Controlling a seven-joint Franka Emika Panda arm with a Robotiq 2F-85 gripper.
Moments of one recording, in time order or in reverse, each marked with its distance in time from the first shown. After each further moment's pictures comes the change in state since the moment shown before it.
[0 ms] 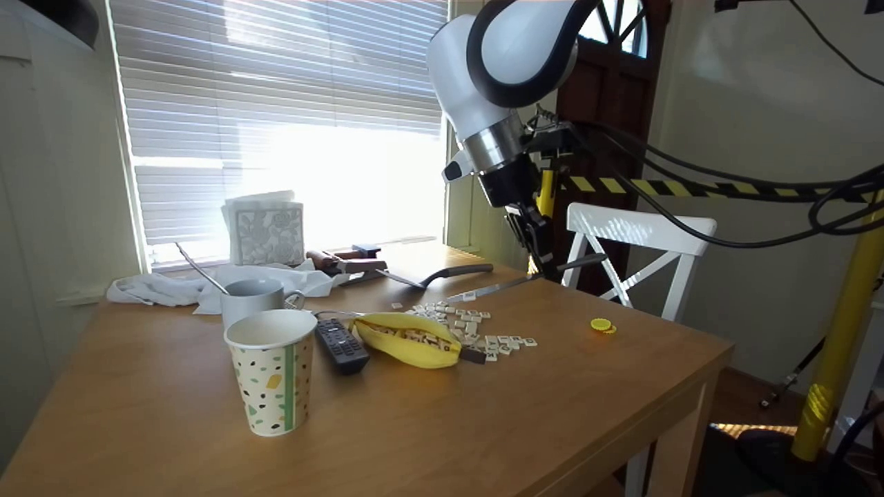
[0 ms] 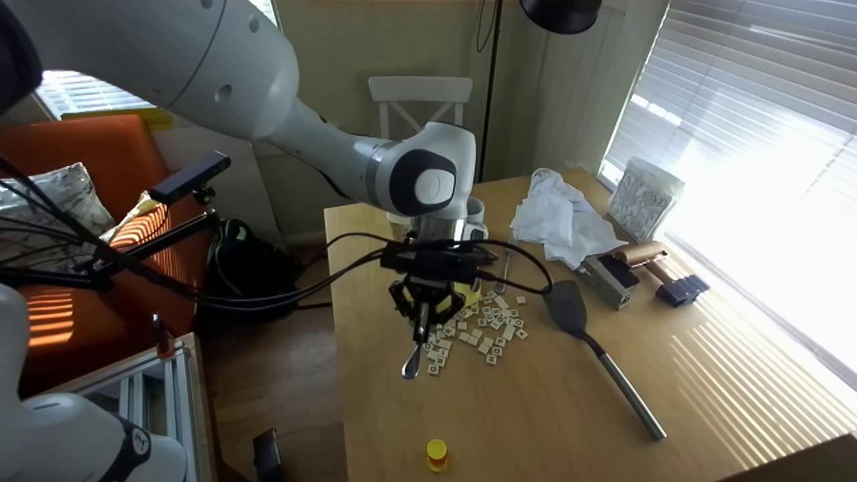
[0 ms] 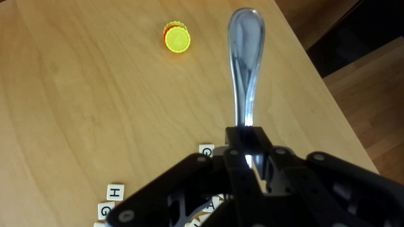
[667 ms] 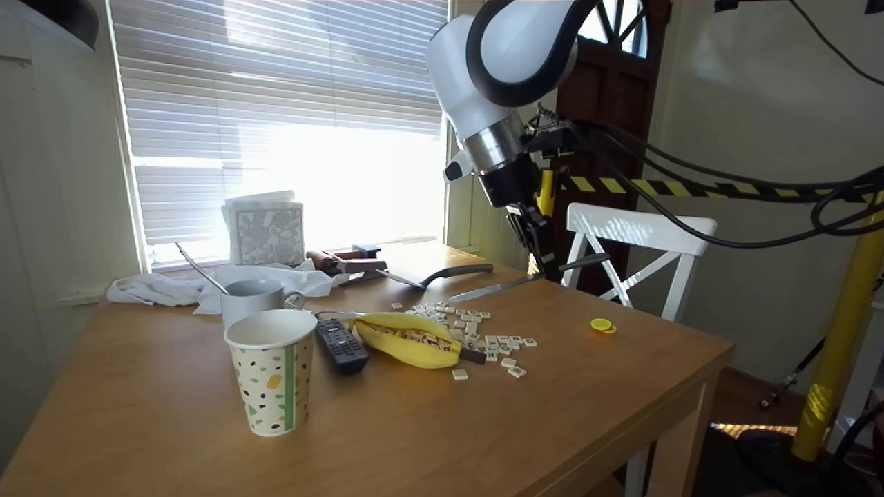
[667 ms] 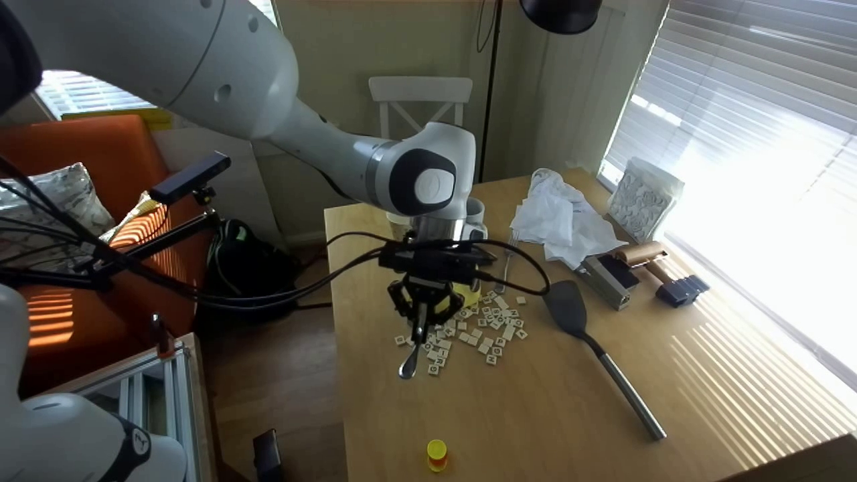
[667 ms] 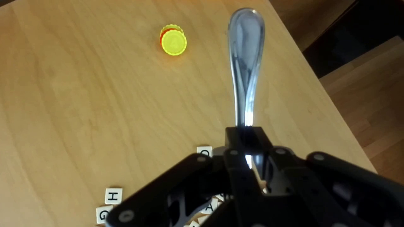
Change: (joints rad) arm 0.001 -0.001 0.000 0.000 0.009 -0.011 0.016
